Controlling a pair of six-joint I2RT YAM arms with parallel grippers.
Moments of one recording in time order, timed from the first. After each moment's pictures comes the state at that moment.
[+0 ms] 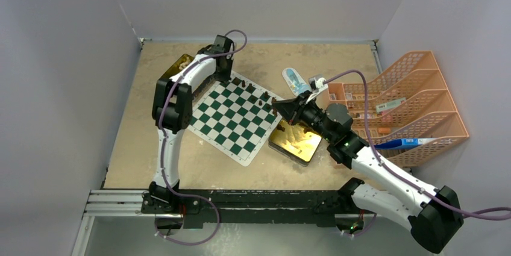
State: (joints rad) left arm -0.32 2.26 1.91 -0.68 -0.09 -0.13; right arm 0.66 0.92 0.59 0.31 -0.15 0.50
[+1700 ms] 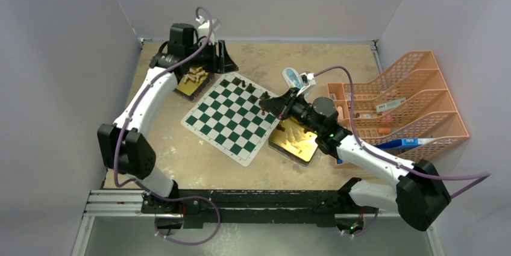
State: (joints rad) left arm -0.24 1.62 1.57 -0.53 0.55 -0.25; right arm 0.66 1.14 0.60 0.52 -0.19 0.75
